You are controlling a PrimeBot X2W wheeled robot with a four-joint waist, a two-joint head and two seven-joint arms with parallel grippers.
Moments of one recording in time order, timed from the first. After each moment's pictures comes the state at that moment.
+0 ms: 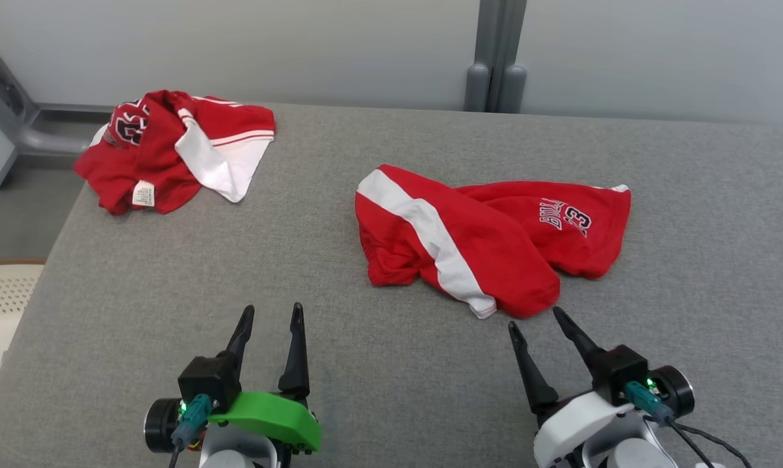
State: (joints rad) left arm -0.11 0.05 -0.32 0.33 -0.36 0.07 -0.26; right arm -0.07 -0.05 0.21 0.33 0.08 0.13 -0.26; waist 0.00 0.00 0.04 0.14
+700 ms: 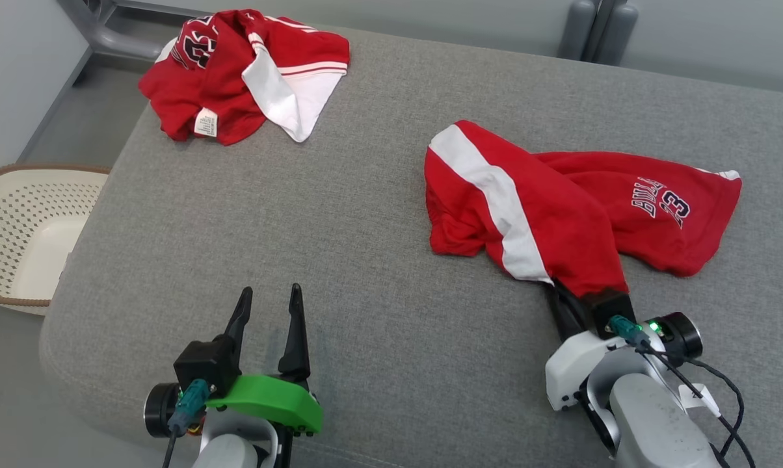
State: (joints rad) left arm -0.15 0.05 -0.33 0.31 -0.39 0.09 -0.26; right arm -0.36 -0.05 0.15 0.74 -0.07 0.13 -0.26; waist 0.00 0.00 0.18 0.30
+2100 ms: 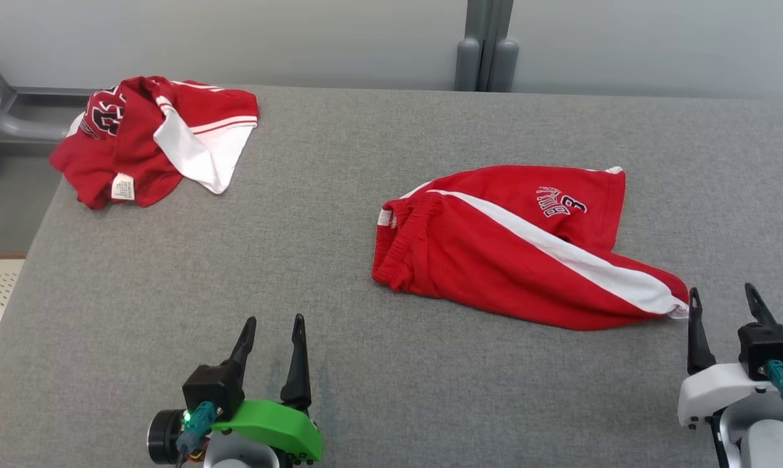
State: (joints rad) left arm -0.11 0.05 -0.32 0.36 -0.37 0.08 -0.26; right arm -0.11 -0.06 -0.31 0.36 -0.28 0.13 -0.26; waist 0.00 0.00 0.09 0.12
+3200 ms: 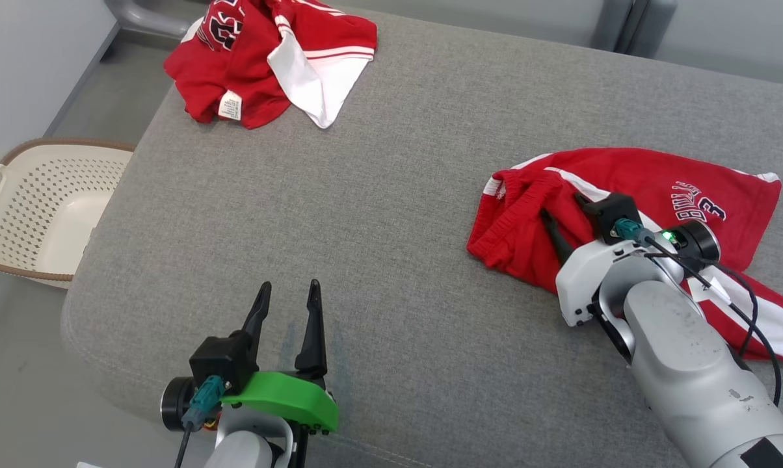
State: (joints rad) left arm -0.17 0.05 -0.38 0.30 -0.42 0.10 -0.26; right arm -0.64 -0.15 0.29 0.88 0.03 0.13 -0.16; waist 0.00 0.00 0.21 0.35
